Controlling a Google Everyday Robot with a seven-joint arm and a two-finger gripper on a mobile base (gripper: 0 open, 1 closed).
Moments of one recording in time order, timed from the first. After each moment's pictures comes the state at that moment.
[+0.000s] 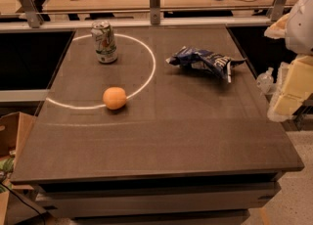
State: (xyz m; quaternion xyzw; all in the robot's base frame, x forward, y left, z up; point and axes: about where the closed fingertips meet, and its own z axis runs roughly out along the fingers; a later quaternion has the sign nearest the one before) arm 0.438 -0.217 0.977 -0.60 0.78 -0.03 0.16
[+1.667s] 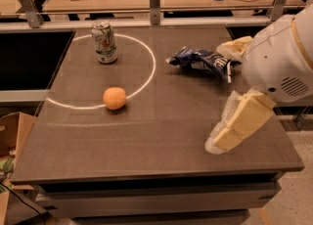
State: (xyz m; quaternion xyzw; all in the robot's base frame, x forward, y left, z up) arm 0.390 -0.104 0.973 -0.60 0.74 0.09 0.30
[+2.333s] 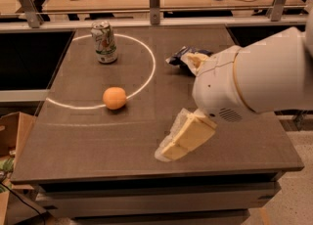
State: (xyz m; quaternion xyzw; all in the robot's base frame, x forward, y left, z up) arm 0.395 -0.038 0.950 -0.59 0.71 0.10 0.38
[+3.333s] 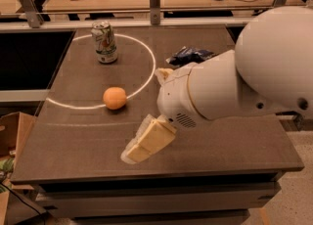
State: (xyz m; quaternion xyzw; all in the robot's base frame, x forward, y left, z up) arm 0.407 0.020 0.914 -0.56 0.72 0.16 0.37
